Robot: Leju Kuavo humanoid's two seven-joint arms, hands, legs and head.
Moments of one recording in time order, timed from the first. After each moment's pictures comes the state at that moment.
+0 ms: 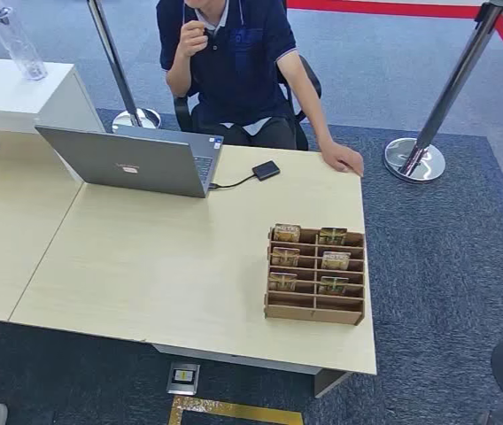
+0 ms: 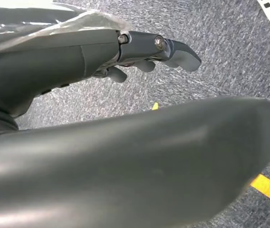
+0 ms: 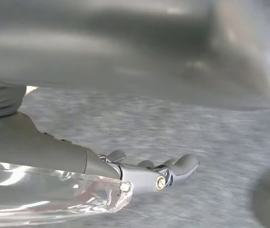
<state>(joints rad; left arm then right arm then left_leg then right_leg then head) -0.07 -0.17 1.24 -0.22 -0.93 0.04 -0.10 -0.04 0.11 -0.72 -0.43 0.33 -0.23 -0.42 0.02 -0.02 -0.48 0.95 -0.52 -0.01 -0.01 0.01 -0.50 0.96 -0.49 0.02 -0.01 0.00</state>
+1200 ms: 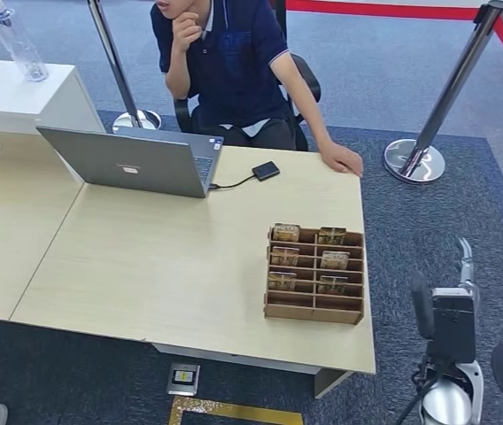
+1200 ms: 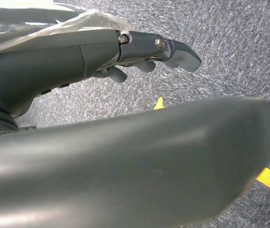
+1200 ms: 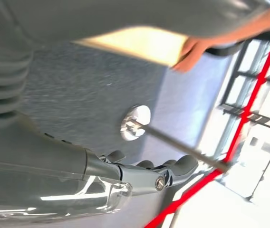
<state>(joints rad) -0.07 -0.19 1.29 -0.20 -0.98 0.03 -0.12 -0.01 0.17 -0.04 -1.26 0.54 -0.22 -0.46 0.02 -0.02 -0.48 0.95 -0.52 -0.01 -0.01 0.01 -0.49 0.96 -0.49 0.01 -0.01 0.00</state>
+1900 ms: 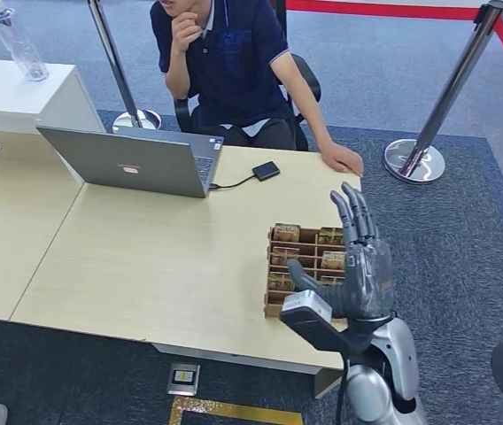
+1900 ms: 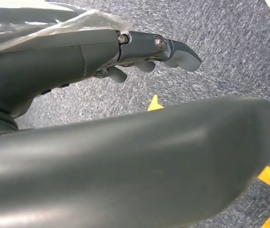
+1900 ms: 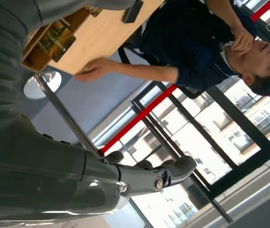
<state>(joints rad) -0.08 -0.19 1.31 -0.20 -0.99 0.01 -0.15 -0.09 0.11 0.46 -1.40 1.04 -0.33 -0.34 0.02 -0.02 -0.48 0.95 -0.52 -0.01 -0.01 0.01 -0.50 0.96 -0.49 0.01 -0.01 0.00</state>
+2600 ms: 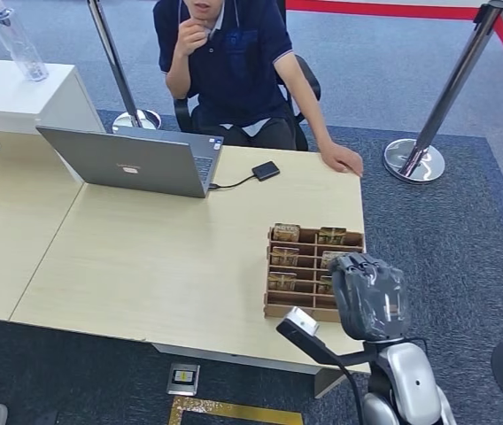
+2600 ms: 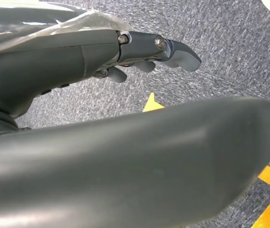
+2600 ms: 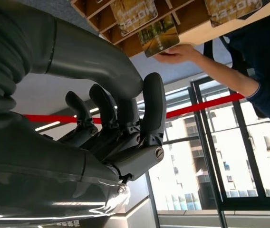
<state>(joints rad) -0.08 -0.18 1.32 -0.20 -1.00 -0.02 -0.16 0.00 -0.01 0.47 -1.44 1.42 -0.23 -0.11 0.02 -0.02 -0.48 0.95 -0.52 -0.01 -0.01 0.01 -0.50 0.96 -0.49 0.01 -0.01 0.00</state>
